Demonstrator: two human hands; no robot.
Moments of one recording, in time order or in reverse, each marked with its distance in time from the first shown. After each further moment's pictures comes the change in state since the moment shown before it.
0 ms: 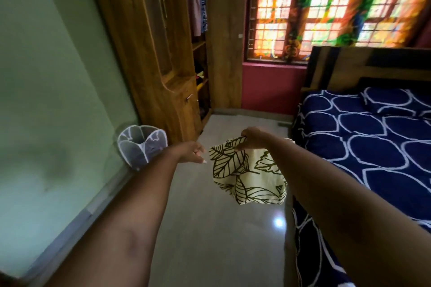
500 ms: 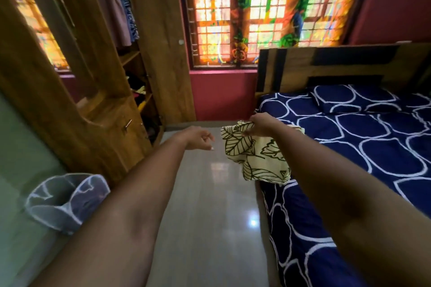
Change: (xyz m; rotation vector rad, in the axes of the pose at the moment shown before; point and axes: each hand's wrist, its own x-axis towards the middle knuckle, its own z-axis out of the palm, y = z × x) left_hand 0.341 0.166 -0.064 0.218 -0.085 0.328; right_hand 0.174 0.219 -0.147 0.021 0.188 0.326
